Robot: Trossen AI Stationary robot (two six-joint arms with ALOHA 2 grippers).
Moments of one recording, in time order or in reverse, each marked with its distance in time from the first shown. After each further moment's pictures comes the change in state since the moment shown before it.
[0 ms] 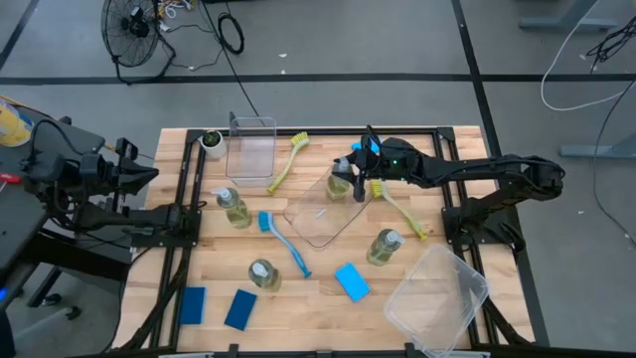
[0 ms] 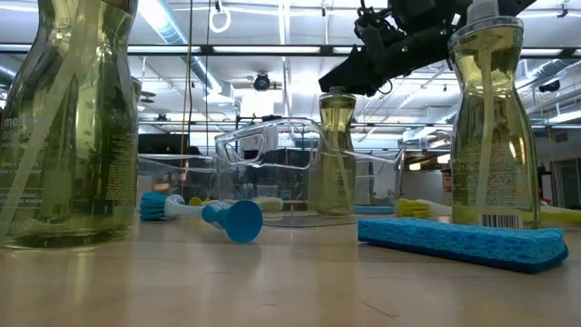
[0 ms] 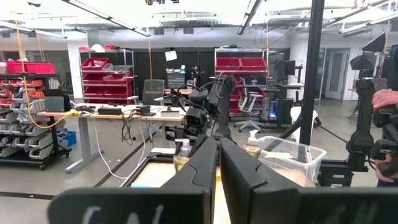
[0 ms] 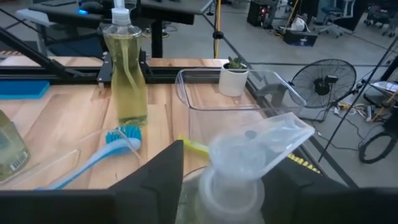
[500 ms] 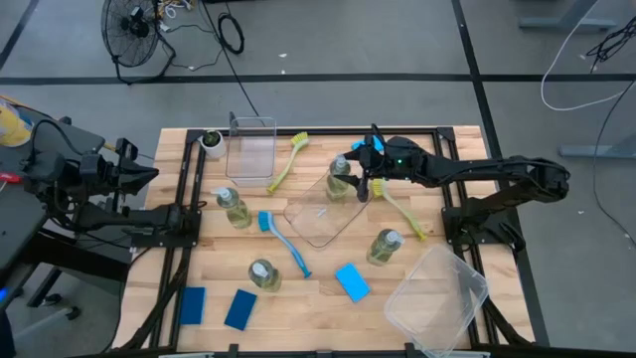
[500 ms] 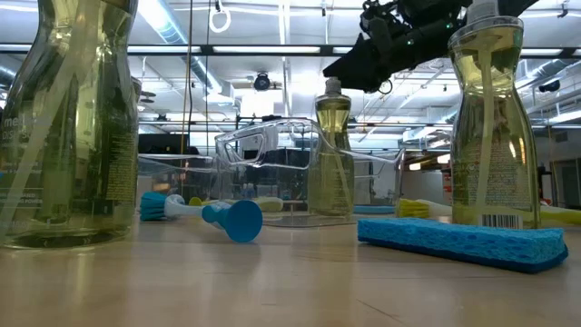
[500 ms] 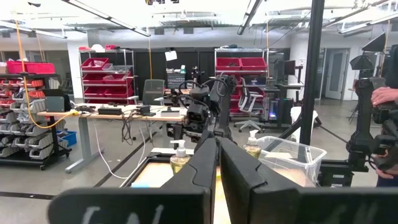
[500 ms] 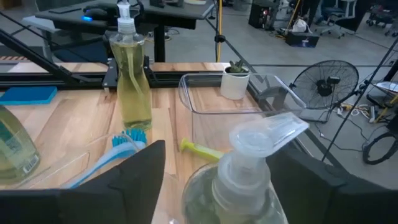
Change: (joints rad) left arm 0.000 0.000 0.000 0.000 0.000 0.000; right arm 0.000 -0.058 -0.002 -0.047 -0.009 0.011
